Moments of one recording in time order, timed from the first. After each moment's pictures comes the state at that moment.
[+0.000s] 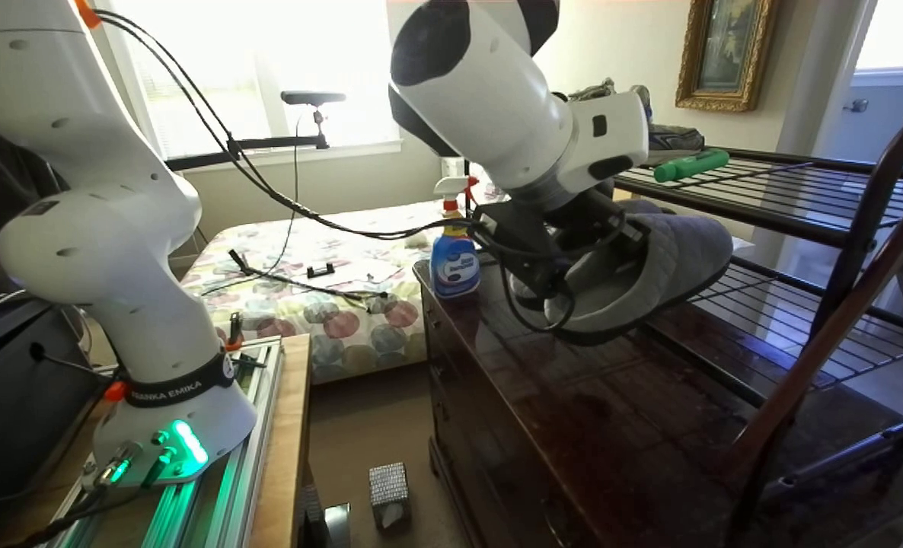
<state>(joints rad) -0.12 -0.10 -0.22 -2.37 1.35 2.64 -1.62</state>
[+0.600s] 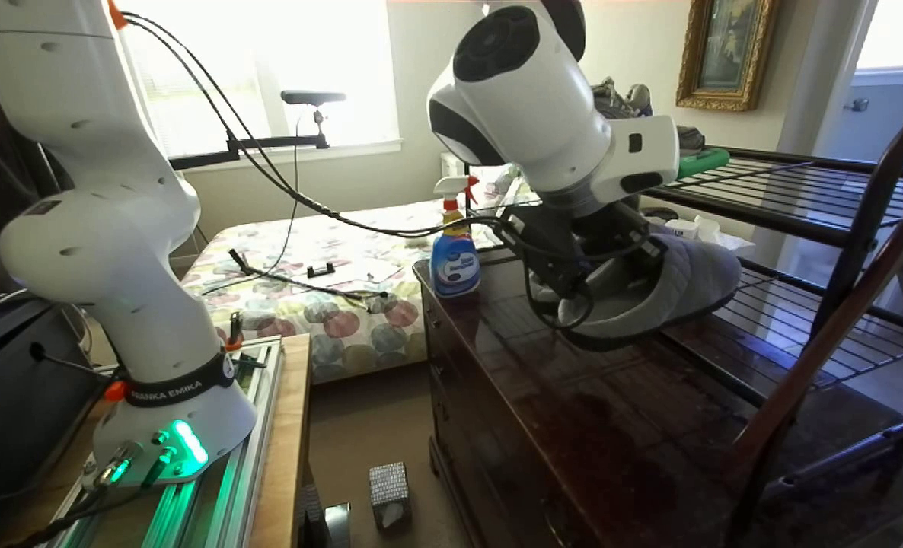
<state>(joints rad) -0.10 0.03 -0.19 -2.27 1.22 2.70 -1.41</state>
